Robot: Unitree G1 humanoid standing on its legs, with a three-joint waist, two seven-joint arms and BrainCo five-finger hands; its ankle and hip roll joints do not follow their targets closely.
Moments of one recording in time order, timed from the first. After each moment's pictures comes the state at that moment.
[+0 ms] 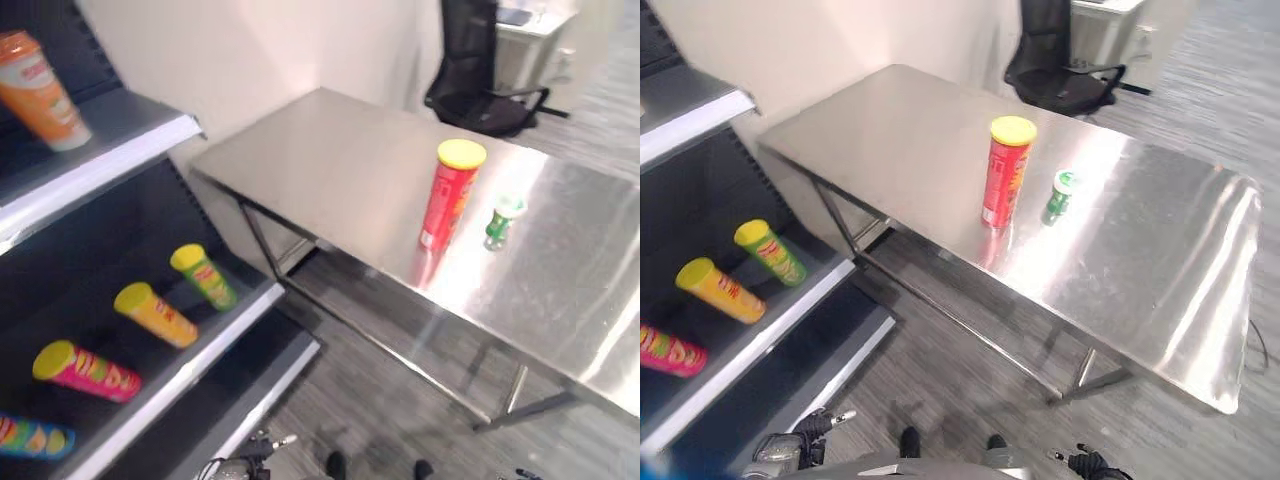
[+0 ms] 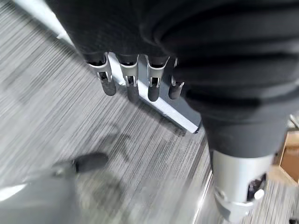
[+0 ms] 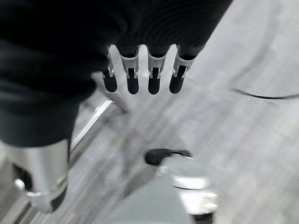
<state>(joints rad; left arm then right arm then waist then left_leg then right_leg) -0.05 0.28 -0.16 1.19 -0.22 -0.07 -0.04 0.09 -0.32 0.08 1.16 0.12 -0.01 0.00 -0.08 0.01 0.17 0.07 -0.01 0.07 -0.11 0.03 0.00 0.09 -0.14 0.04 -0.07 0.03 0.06</state>
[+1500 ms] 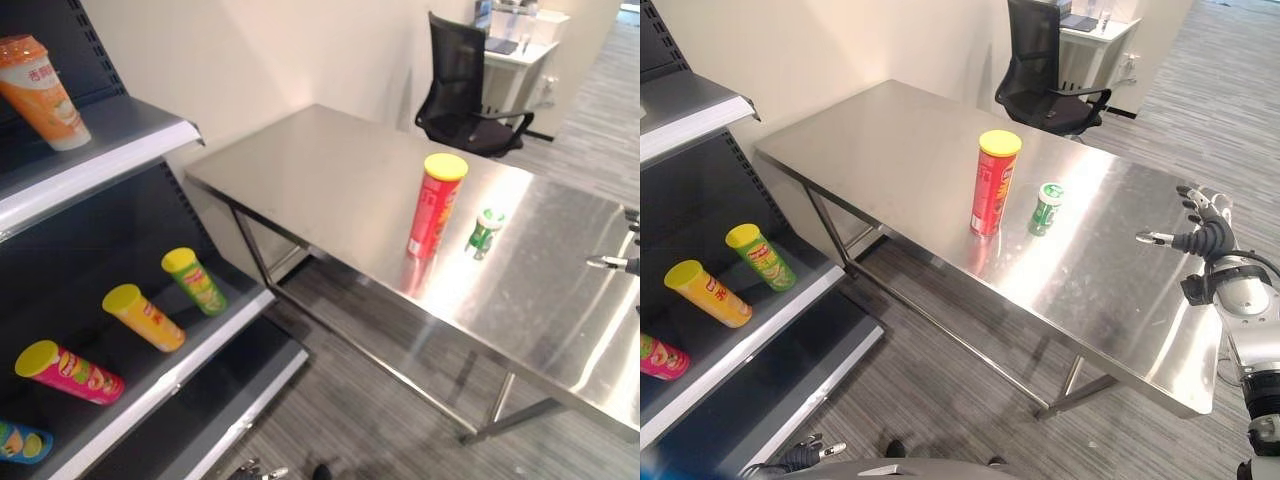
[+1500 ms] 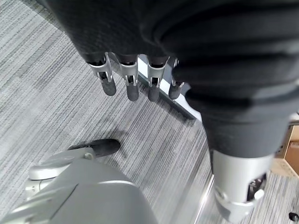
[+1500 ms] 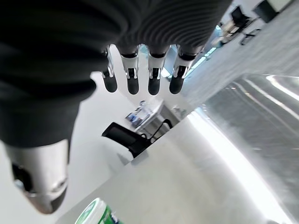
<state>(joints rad) 0.12 0.29 -0.13 1.11 -0.15 -0.08 -0.08 -0.18 -1.00 -0.06 0.45 0.20 -0.13 0.00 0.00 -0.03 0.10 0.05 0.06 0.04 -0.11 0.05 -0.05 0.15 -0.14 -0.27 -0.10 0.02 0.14</state>
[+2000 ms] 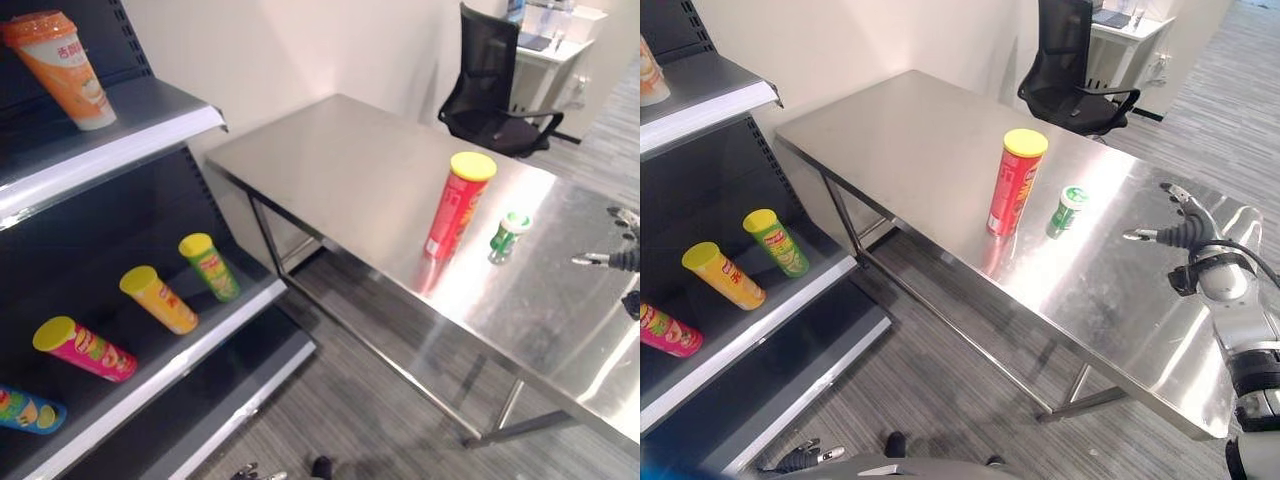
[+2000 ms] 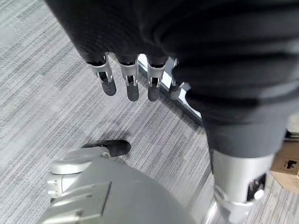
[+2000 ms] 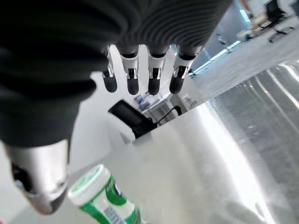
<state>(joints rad) 0.14 0.29 -0.13 1.11 -0.15 -0.08 -0.06 -0.35 -1.00 0.11 0.57 0.04 -0.12 -0.04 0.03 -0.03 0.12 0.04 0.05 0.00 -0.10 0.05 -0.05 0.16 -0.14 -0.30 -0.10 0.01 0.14</state>
